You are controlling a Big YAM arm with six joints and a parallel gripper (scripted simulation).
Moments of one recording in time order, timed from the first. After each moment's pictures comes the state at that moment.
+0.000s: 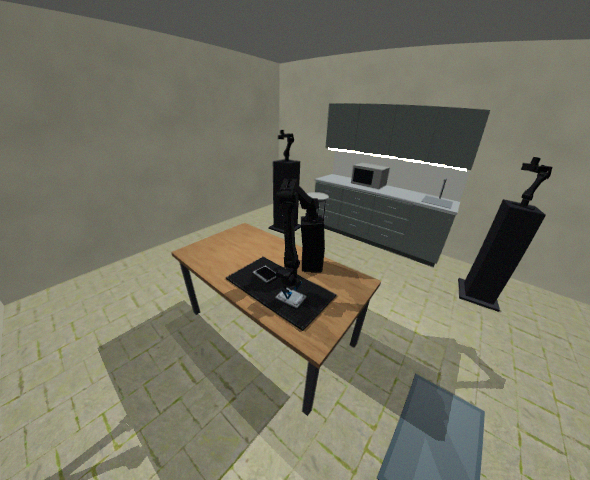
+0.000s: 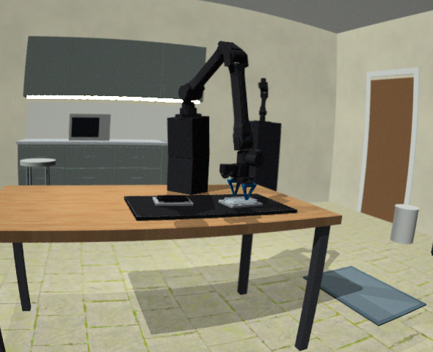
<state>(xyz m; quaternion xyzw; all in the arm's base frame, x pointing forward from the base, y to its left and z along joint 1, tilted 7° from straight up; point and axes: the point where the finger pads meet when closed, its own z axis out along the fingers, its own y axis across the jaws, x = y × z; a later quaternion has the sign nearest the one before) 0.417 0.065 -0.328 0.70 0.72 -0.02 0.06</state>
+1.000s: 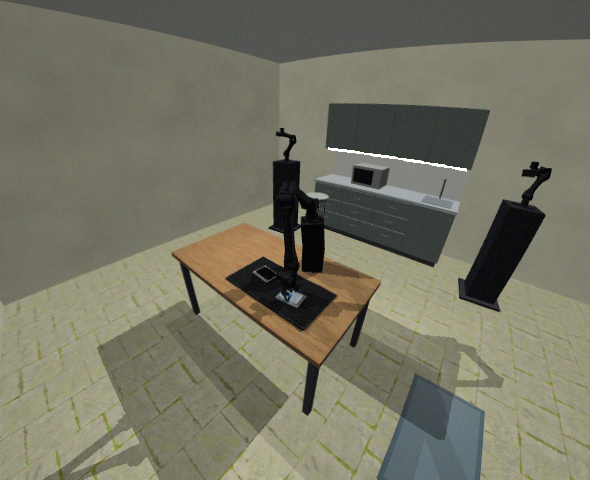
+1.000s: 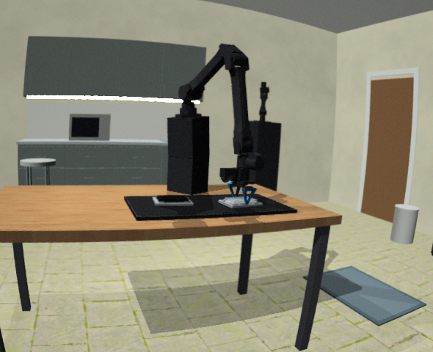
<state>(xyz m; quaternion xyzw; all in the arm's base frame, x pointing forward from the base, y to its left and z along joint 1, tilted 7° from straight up) 0.421 0.064 -0.345 0.70 0.72 -0.02 0.06</state>
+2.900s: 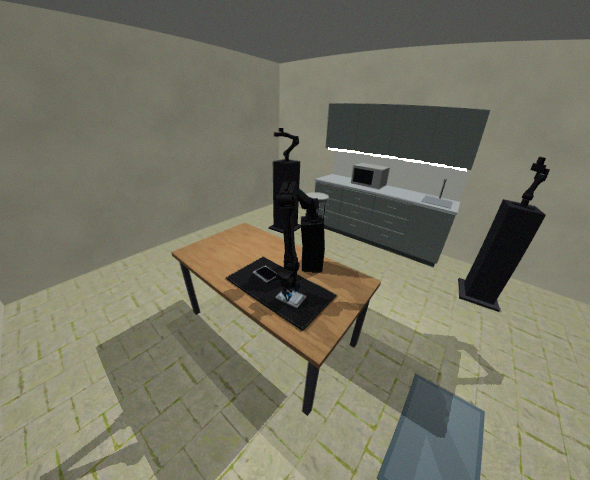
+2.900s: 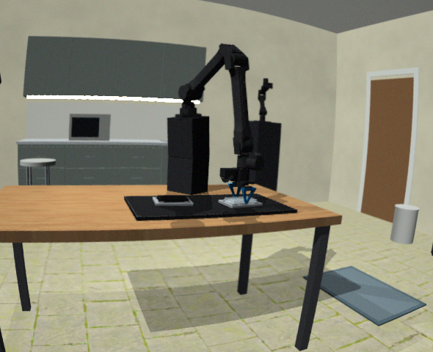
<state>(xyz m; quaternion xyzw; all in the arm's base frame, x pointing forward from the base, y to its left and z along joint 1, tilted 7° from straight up) 0.423 0.064 -0.344 0.70 0.72 -0.02 0.06</state>
